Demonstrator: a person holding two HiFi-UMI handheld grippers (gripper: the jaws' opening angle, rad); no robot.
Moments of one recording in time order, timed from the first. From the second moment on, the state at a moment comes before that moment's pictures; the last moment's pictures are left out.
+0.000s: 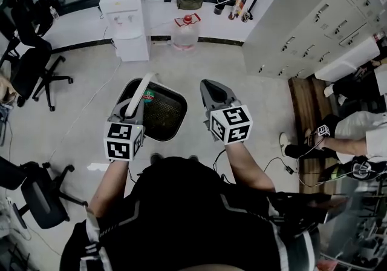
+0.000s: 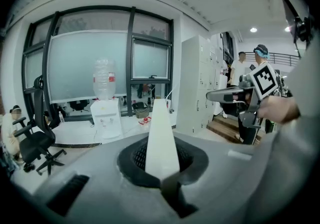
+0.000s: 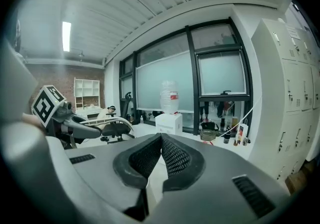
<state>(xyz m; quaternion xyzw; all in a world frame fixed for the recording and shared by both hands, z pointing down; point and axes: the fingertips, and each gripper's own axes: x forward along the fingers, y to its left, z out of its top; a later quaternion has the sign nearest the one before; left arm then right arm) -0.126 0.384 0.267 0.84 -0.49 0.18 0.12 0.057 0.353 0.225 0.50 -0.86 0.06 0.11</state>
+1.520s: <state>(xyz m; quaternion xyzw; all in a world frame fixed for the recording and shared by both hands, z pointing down) -0.191 0.248 0.291 0.83 -0.51 0.19 0.14 -0.006 0.191 0.245 0.47 -0.87 0.08 0.11</state>
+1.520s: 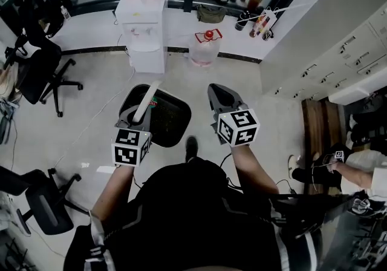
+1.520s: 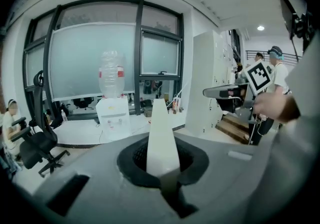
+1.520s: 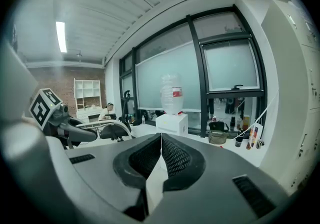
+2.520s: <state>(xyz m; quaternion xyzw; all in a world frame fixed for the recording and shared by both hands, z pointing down) -0.095 0.071 0.286 0.81 -0.53 0.21 0.15 0.101 0.011 0.247 0.43 -0.89 0.09 0.11</state>
